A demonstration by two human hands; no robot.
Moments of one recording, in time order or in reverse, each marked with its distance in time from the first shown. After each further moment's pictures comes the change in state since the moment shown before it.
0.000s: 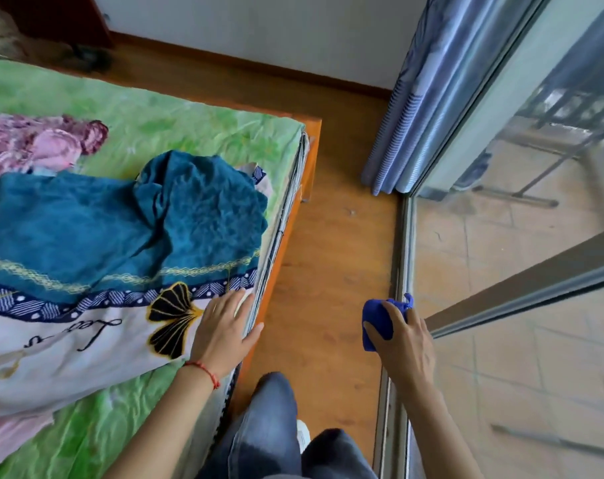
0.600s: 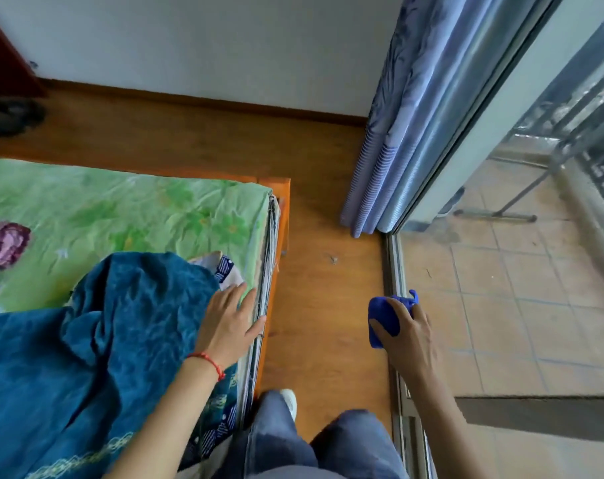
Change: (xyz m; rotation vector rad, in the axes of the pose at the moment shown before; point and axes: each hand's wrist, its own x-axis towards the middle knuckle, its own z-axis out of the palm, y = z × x) left_hand 0.331 -0.032 -0.066 0.026 0.020 0.134; right_hand 0.289 -0.036 -0.014 0.079 0.056 0.164
